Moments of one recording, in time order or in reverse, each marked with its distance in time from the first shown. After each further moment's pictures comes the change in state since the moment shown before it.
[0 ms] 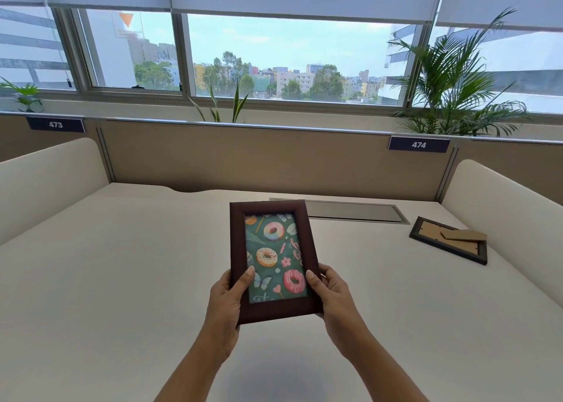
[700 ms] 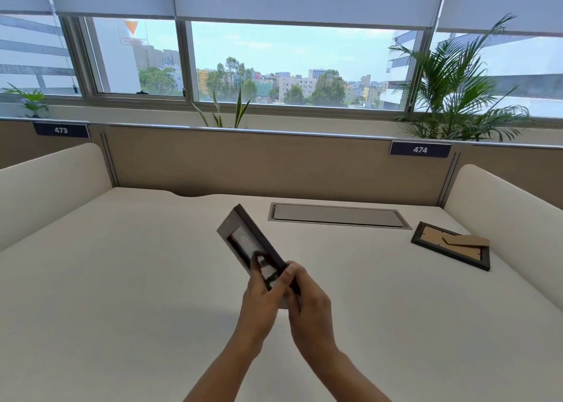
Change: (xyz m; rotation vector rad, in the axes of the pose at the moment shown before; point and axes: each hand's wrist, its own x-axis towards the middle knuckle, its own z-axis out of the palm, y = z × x) left_hand -0.013 0.002 0.044 0.387 -0.111 0.130; right_hand -0.009 0.013 0.035 -0.811 0.169 -0.730
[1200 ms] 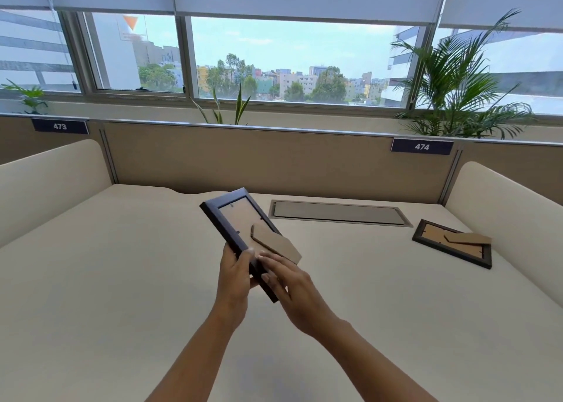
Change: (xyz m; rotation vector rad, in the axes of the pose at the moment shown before) left_hand 0.036 0.003 -0.028 -0.221 0.172 0.010; right_hand 0.029 0.018 0.009 0.032 -0.435 -0.126
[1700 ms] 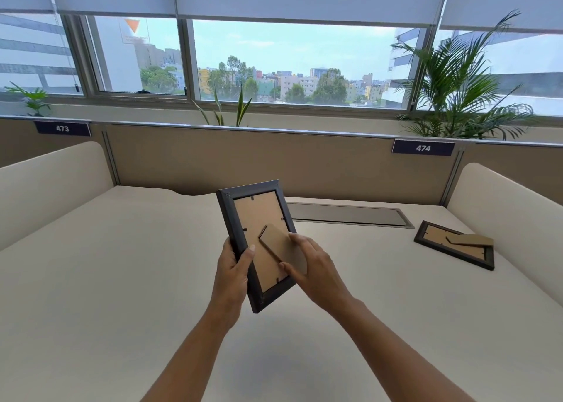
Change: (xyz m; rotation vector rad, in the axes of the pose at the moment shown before) left_hand 0.009 -0.006 -0.007 0.175 0.000 0.117; right_hand 0.019 0.031 -0.025 -0.176 0.096 0.132
